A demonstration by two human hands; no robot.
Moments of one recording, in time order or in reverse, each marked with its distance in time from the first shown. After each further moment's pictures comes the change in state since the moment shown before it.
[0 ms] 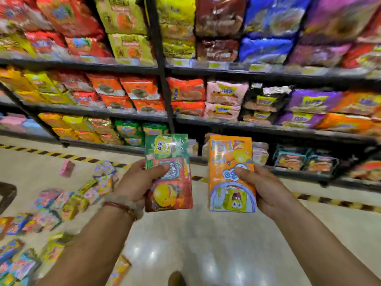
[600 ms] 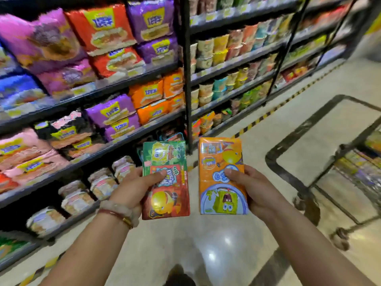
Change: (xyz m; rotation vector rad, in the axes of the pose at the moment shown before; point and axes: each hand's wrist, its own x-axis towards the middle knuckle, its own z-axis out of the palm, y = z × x) left_hand -0.116 -0.110 0.436 0.331 -0.785 -0.183; right_hand -0.234 -0.002 -0.371 0.359 0.654 -0.284
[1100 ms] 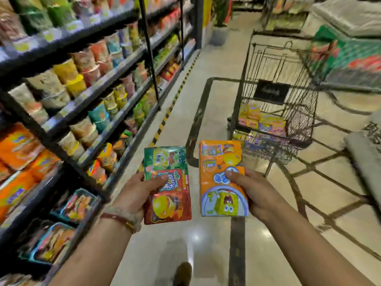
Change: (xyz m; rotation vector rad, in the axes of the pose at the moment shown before) left_hand 0.138 0.004 0.279 0.285 -0.583 -0.163; right_hand -0.001 -0.068 -0.194 0.333 0.623 -0.168
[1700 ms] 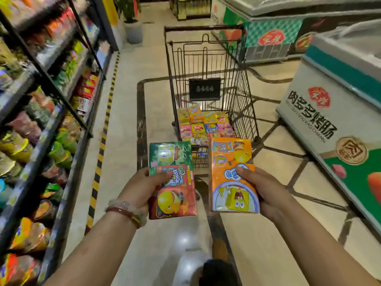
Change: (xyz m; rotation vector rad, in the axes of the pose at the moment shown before) left_hand 0.205 0.053 0.192 0.325 -0.337 -0.120; right_hand 0.112 -0.082 -0.129 0.305 0.361 -0.110
